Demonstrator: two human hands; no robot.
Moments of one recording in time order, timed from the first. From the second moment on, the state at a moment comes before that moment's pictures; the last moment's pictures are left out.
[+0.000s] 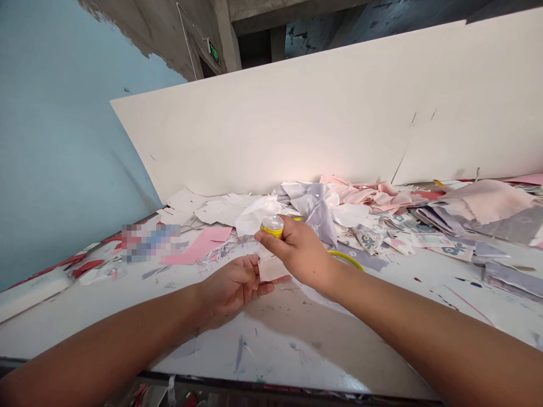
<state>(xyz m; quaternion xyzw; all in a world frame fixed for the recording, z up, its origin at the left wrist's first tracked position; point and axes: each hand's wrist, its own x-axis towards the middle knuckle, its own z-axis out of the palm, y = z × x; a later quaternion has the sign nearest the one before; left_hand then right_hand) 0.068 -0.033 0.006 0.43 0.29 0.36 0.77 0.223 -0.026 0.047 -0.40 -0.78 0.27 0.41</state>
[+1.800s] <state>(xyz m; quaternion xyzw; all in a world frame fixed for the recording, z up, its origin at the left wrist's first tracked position) 0.066 -0.030 0.004 0.45 0.27 0.35 0.78 0.226 -0.030 0.050 -0.40 -0.79 0.26 0.39</state>
